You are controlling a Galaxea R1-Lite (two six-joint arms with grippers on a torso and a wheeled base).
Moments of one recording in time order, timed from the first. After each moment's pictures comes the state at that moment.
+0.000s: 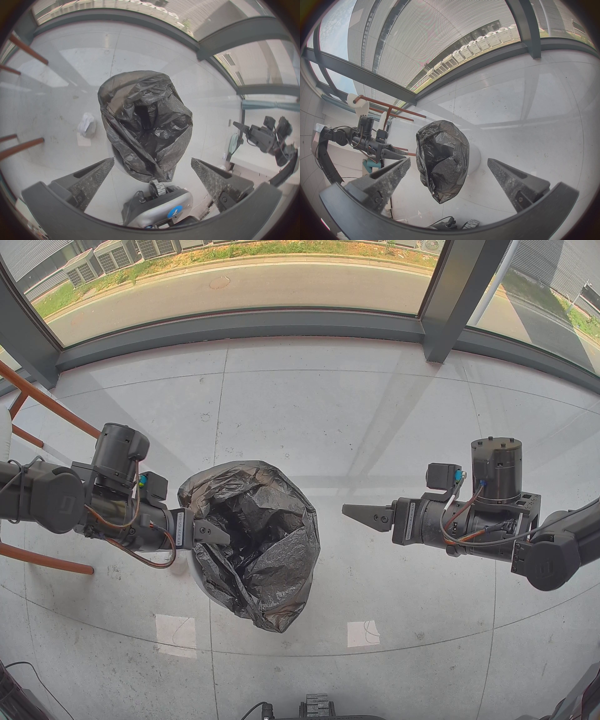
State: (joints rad) left arm -0.30 1.77 -1.13 0.17 -0.21 -0.29; right arm 0.57 1.81 -0.88 -0.58 0.18 0.38
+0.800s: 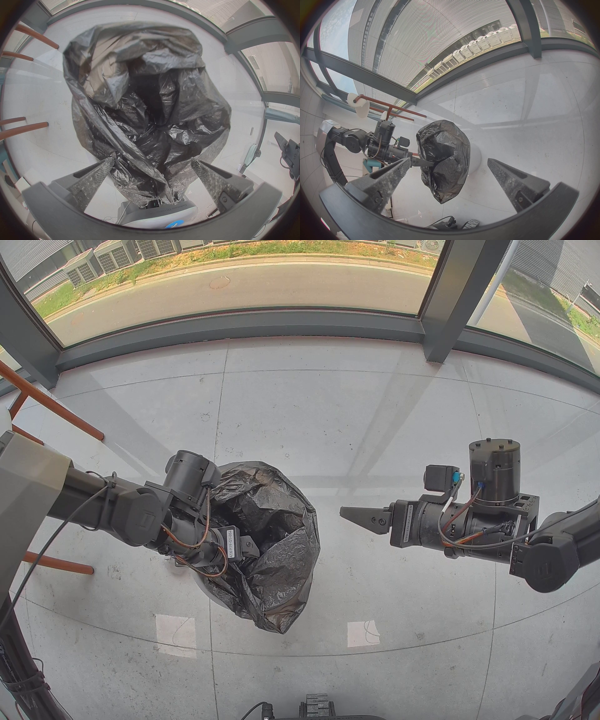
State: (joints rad) left arm -0.40 2.03 -1.25 0.14 0.00 -0.44; right arm 0.58 1.81 -0.88 -0.59 0.18 0.38
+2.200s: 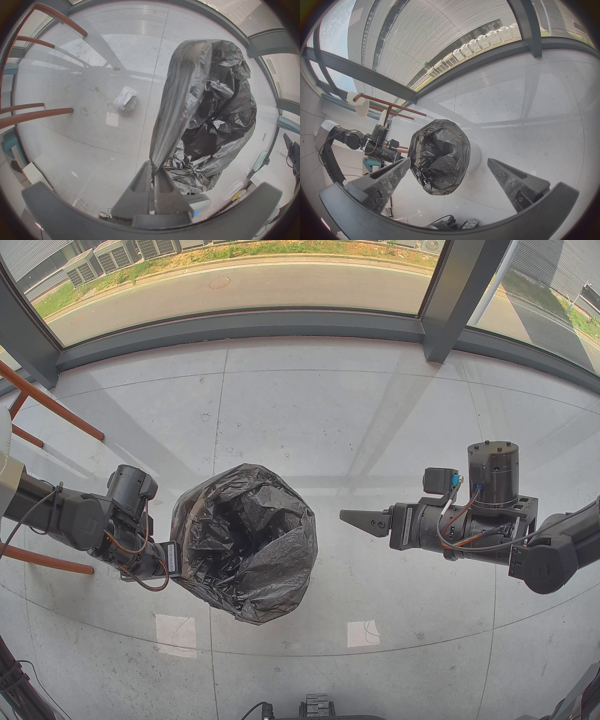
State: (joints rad) left arm -0.21 1.89 -1.02 0.17 -0.01 -0.36; right arm 0.58 1.82 -0.87 -0.59 0.18 0.37
